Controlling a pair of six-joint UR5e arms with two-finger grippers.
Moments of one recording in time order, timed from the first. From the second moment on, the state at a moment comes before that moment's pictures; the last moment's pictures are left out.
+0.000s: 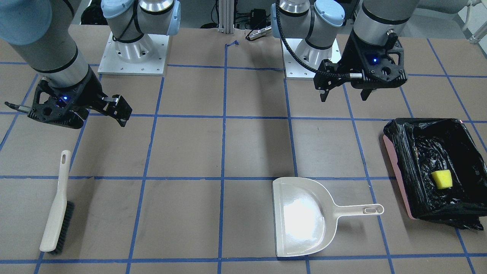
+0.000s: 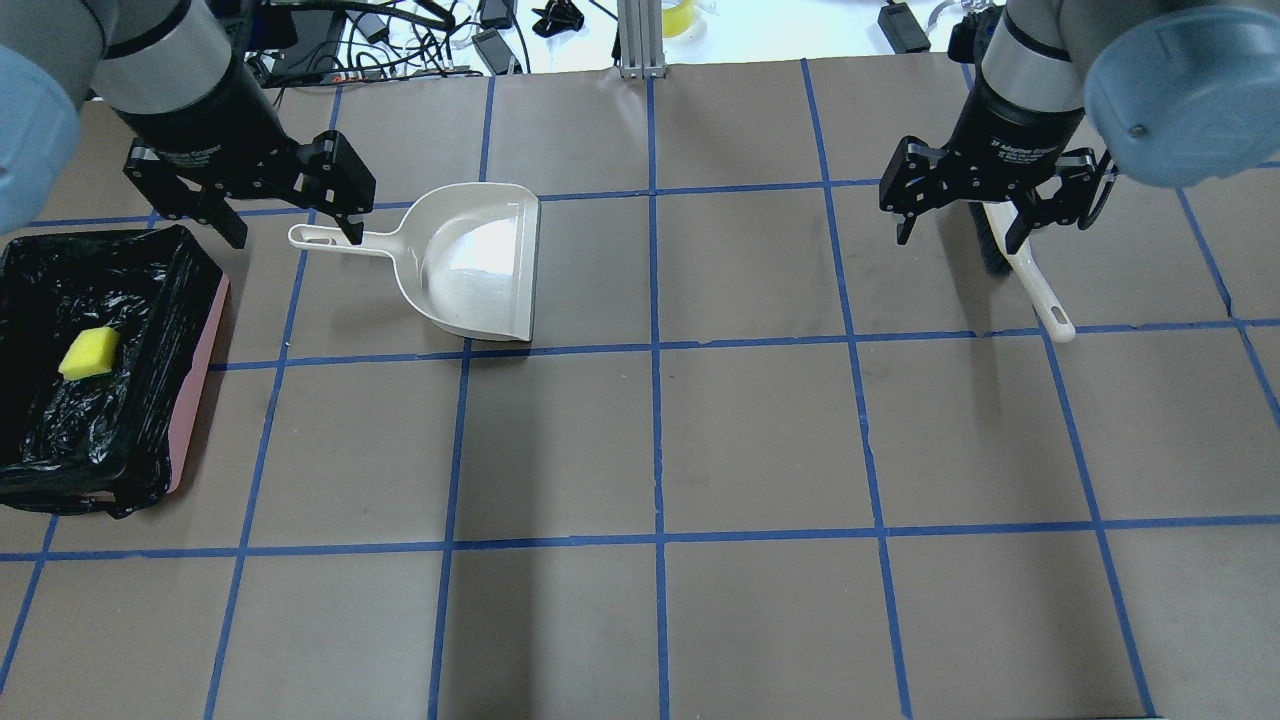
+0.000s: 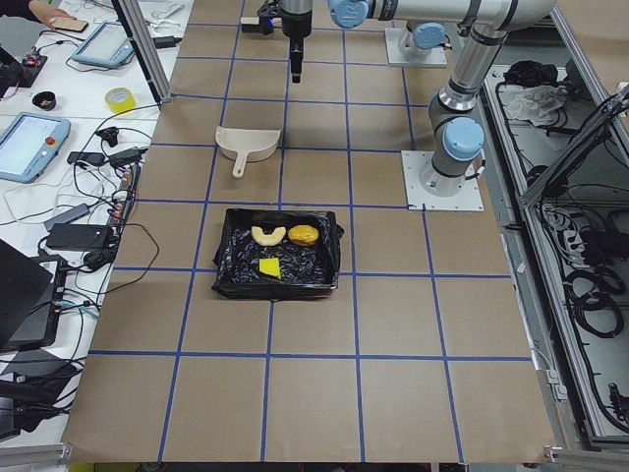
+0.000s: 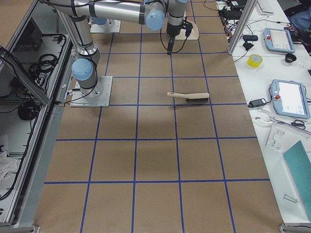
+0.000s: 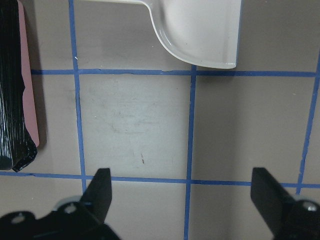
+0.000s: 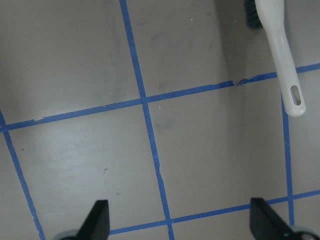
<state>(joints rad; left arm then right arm) -1.56 -1.56 -1.55 -1.57 1.64 0.00 1.52 -1.49 1.61 -1.64 -1.59 0.13</state>
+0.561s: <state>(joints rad) -1.56 -1.56 -1.55 -1.56 1.59 -0.01 1.52 -1.49 1.61 -1.66 -1.58 0.12</state>
